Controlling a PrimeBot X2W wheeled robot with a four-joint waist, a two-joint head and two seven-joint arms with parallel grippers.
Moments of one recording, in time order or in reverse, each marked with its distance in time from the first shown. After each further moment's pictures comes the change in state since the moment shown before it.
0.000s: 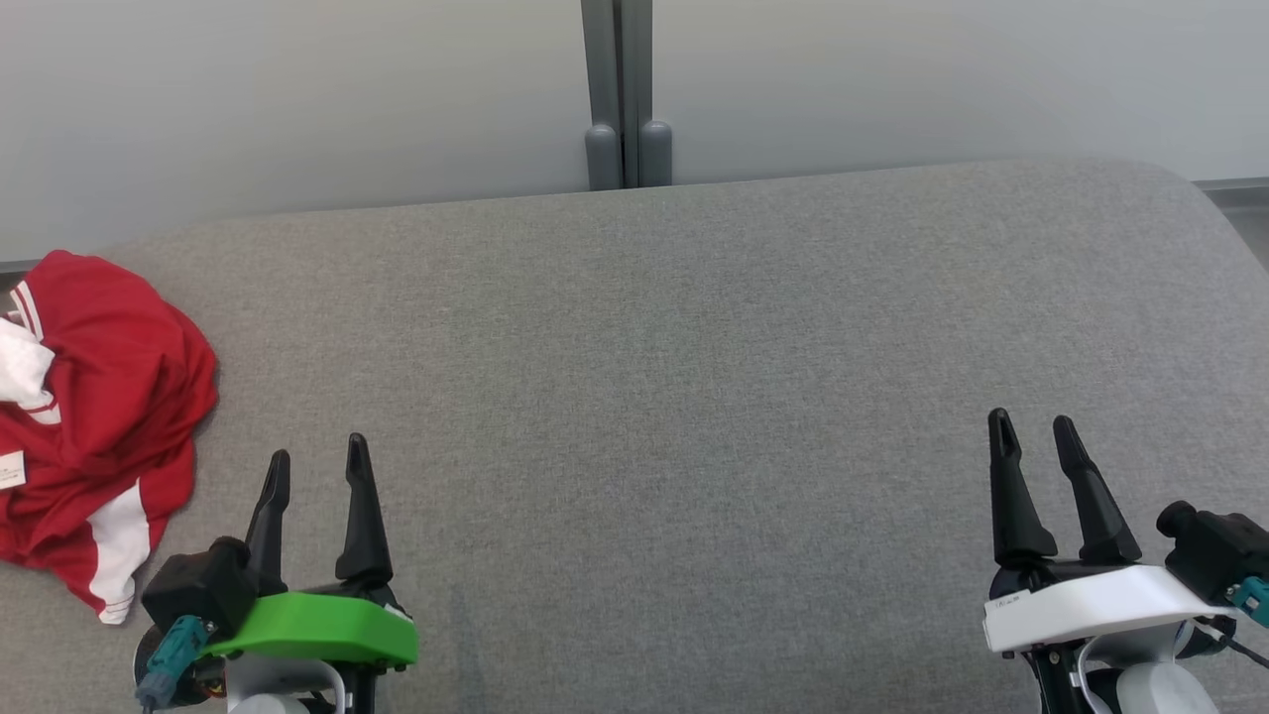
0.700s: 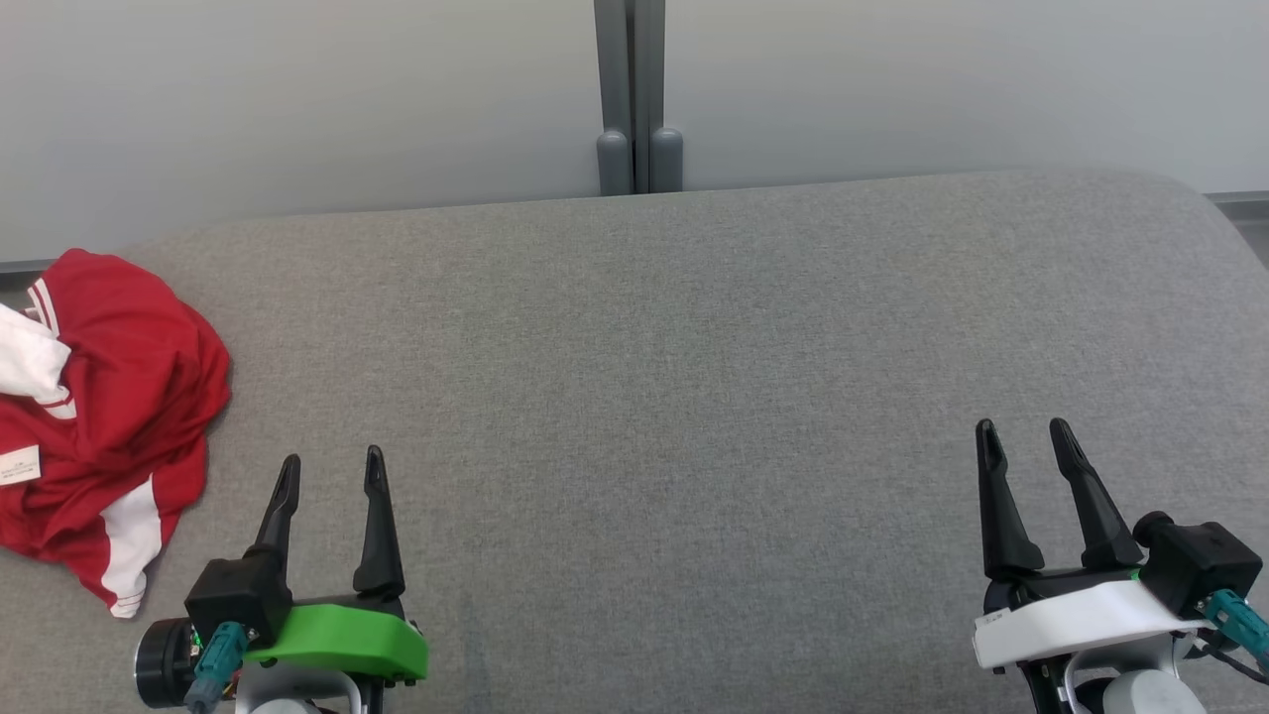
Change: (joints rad) left arm 0.000 0.002 -0.009 0.043 0.167 0.007 -0.042; right arm 0.010 -0.003 0.005 0.008 -0.173 0.000 -0.041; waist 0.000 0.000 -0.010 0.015
